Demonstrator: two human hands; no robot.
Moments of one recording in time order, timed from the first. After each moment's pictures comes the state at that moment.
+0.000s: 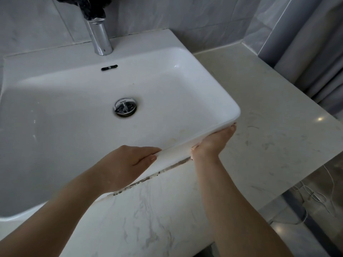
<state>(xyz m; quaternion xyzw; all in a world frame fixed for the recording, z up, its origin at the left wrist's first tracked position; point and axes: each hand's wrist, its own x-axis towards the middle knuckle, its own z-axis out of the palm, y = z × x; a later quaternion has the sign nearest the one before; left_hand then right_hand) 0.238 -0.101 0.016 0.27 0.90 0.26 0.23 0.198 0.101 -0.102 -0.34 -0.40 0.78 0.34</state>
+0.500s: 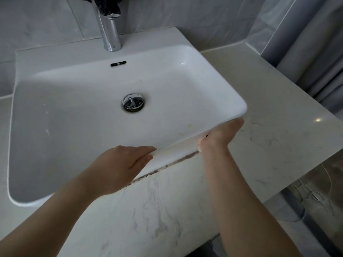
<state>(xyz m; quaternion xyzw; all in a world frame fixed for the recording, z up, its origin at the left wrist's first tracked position) 0.251 -0.136 0.011 0.27 0.92 0.20 0.18 0.200 0.092 -0.084 -0.36 -0.38 0.79 0.33</state>
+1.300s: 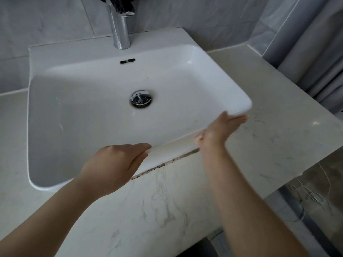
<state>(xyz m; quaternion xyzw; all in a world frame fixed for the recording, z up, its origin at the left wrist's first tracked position) 0.263 -0.167 -0.006 0.33 0.93 0.17 -0.04 0.214 0.063 -0.053 -0.39 -0.51 0.69 0.34</state>
